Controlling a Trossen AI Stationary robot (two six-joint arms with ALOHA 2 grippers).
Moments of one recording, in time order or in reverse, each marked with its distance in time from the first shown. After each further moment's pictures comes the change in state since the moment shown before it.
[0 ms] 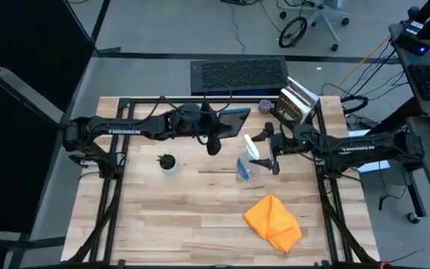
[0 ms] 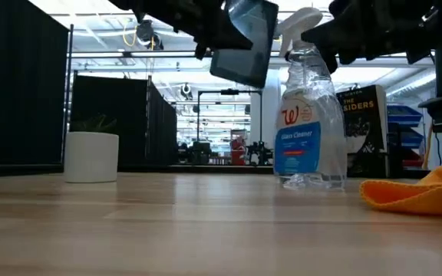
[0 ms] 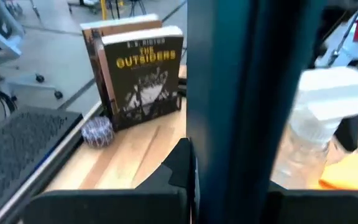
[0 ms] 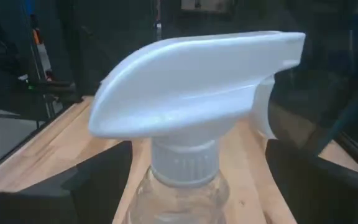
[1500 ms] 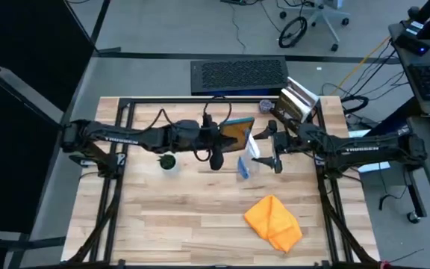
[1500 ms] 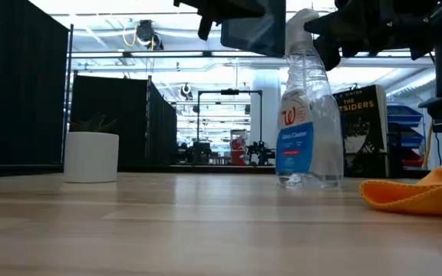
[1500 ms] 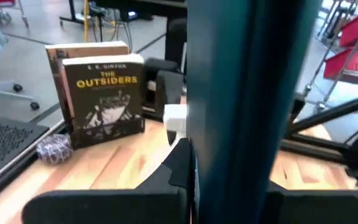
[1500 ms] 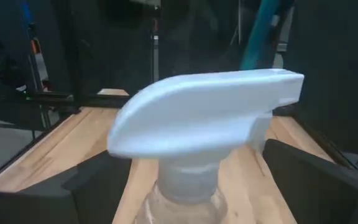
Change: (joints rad) left arm -0.161 -0.024 0.017 0.063 -0.134 -0.114; right arm 0.000 -0.058 0.000 0.003 0.008 -0.004
